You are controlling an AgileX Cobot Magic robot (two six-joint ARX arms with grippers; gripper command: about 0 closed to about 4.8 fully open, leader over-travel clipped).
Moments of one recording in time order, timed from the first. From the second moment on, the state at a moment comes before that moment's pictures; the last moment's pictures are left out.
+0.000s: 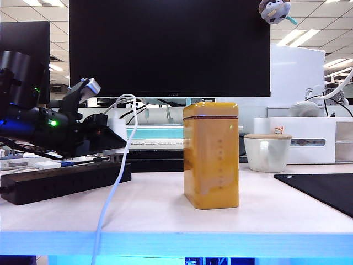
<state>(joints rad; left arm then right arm) -0.25 1.91 0.73 0.92 0.48 -0.06 0.22 1.40 1.35 -0.03 -1.10 0.89</state>
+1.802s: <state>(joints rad) -0.28 1.89 0.62 1.00 0.29 0.03 0.28 1.47 1.35 -0.15 -0.81 0.54</state>
